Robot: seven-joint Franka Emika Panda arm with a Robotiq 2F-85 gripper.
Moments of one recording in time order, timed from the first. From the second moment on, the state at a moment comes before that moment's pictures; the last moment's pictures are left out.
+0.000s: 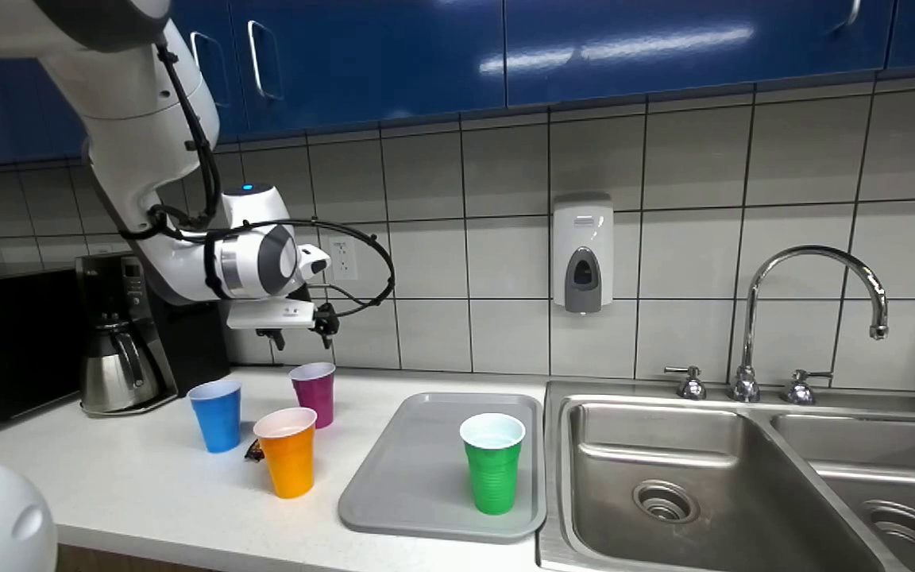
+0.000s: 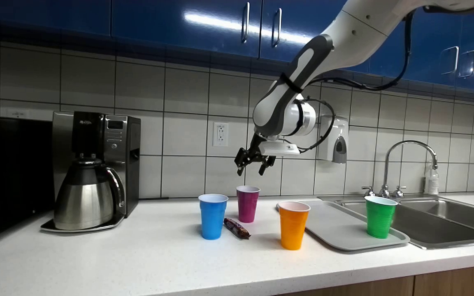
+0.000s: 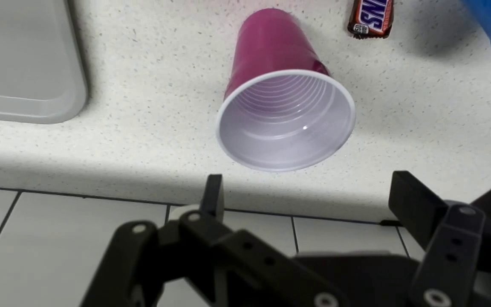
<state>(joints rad) 0.21 0.32 0.06 -2.08 -0.05 2.90 0.01</state>
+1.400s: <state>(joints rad) 0.12 0.18 0.06 -2.22 -0.03 2.90 0.01</state>
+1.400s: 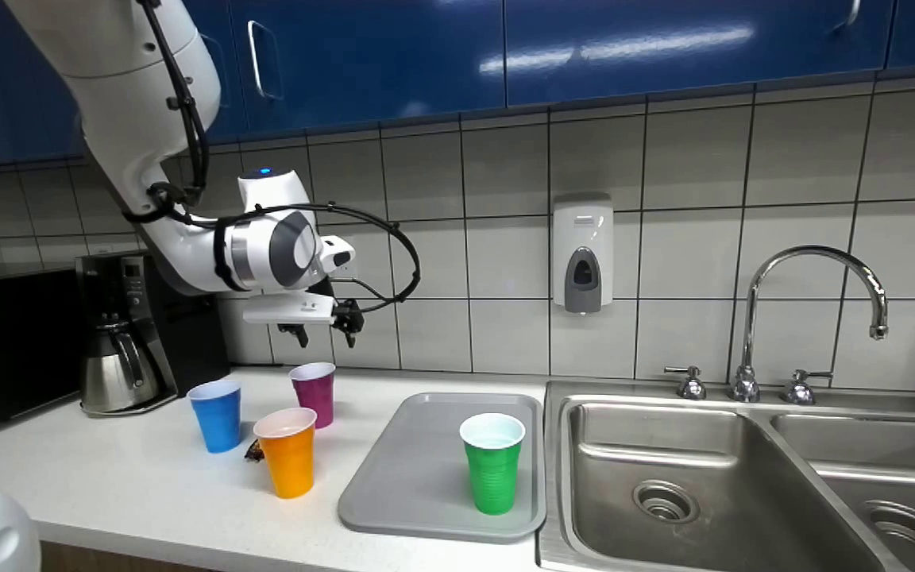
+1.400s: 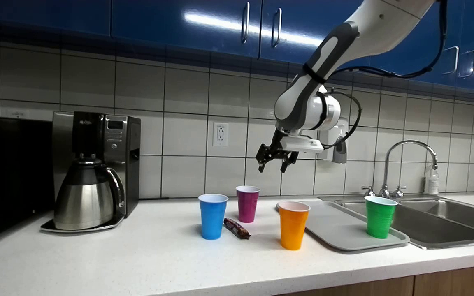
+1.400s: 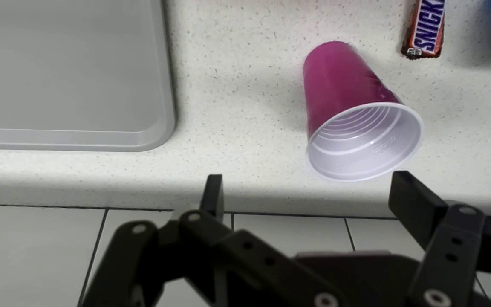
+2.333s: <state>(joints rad) 0.06 0.13 0.02 -2.28 -0.03 2.90 0.01</state>
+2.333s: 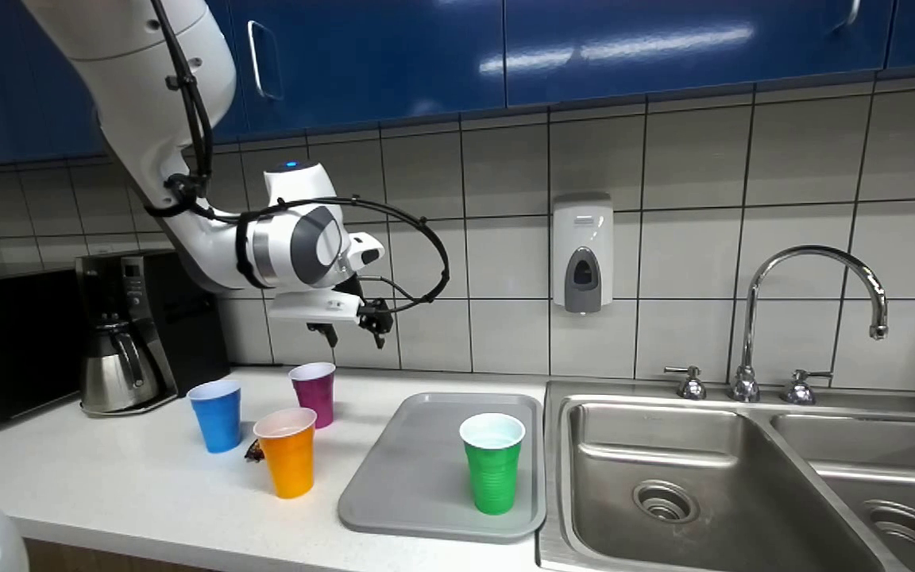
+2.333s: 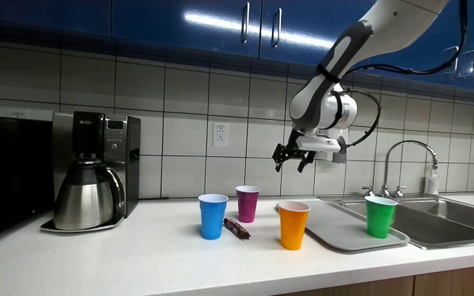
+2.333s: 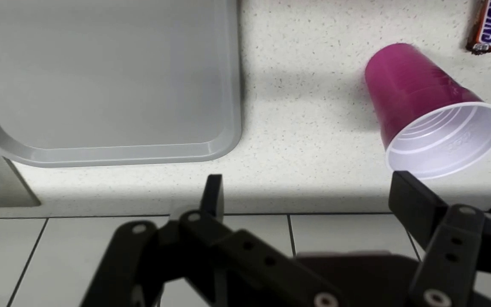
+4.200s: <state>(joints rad) -0.01 0.09 -0.11 -2.34 -0.04 2.90 0.02</state>
